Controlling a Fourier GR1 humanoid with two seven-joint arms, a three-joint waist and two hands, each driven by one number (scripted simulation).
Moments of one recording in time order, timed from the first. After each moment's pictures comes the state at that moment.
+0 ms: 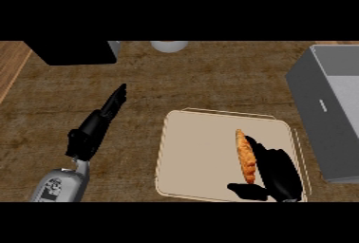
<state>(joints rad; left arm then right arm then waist) -0.19 0.19 -0.16 -1.52 -0.03 -0.06 0.07 0.01 -0.36 0.49 -1.56 1.16 0.02 0.39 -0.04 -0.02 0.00</state>
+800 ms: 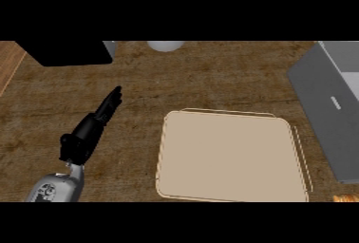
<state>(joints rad) -0.15 0.20 -0.15 -1.55 -0.03 -0.07 0.07 0.53 -0.88 -0.11 -1.84 0.51 -0.27 -0.42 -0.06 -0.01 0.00</state>
